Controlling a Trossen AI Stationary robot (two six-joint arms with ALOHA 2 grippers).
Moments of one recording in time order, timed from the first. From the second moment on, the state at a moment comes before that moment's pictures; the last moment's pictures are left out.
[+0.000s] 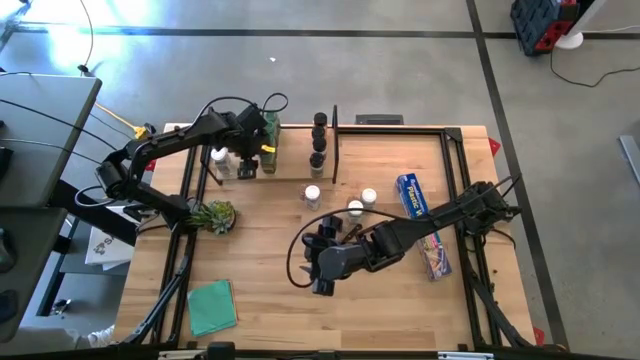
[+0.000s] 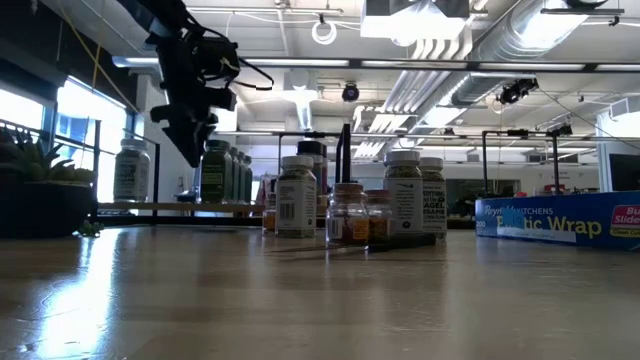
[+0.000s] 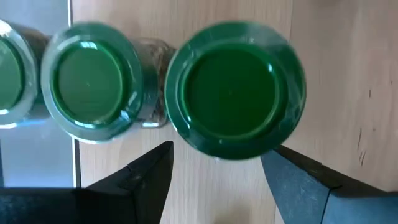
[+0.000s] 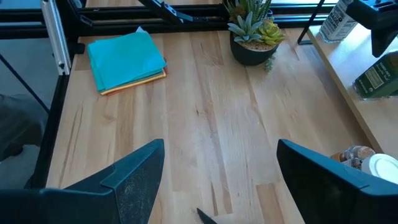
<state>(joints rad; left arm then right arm) 0.69 1.43 1.07 -0.88 -0.06 0.67 0.40 1.94 1.83 -0.67 0.42 0.31</state>
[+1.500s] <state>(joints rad) 0.73 1.43 1.07 -0.81 -0.03 0.72 0.40 1.94 1.83 -0.67 0.42 0.31</state>
